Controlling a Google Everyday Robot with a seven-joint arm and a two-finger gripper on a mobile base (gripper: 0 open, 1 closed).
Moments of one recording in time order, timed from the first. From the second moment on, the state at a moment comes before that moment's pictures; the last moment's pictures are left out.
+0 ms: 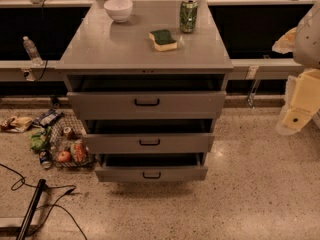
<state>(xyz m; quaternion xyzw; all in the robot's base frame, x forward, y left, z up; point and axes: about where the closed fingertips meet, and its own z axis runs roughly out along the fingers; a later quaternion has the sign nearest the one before) 0.438 -0.217 0.976 -0.60 0.78 -0.03 0.16</state>
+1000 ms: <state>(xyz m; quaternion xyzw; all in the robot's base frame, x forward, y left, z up) 0.518 -0.166 0.985 -0.53 0.79 0.07 0.28</state>
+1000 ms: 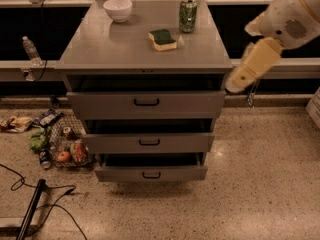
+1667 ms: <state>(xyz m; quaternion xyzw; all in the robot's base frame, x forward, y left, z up) 0.639 -0.074 0.993 -0.44 0.76 0.20 0.44</state>
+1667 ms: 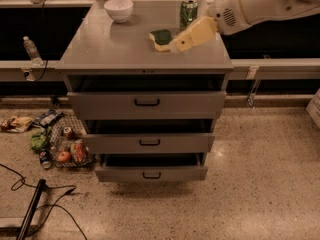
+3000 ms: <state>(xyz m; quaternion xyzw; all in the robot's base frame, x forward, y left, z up) 0.733 -0.062 0.934 -0.36 0.77 0.17 0.51</state>
